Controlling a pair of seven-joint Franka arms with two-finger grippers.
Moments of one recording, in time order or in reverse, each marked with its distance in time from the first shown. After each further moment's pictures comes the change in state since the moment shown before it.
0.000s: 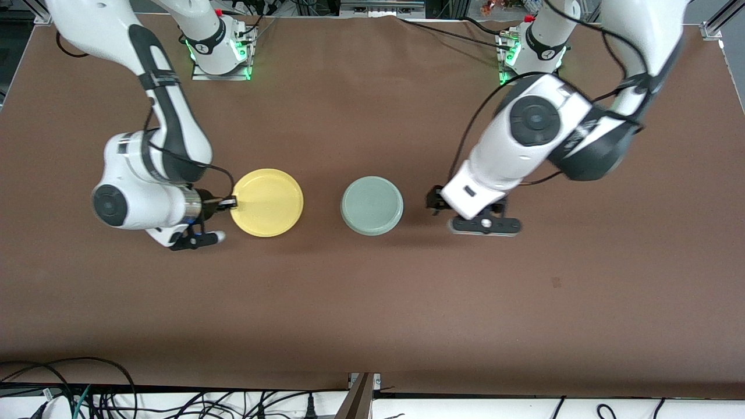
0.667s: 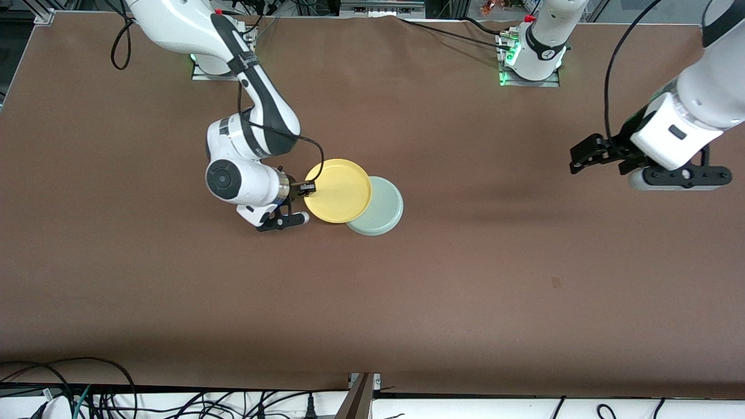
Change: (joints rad) left arm 0.675 -0.088 -0.518 -0.006 -0.001 -0.338 0.146; right arm 0.266 0.027 0.006 -0.047 0.120 0.182 0.181
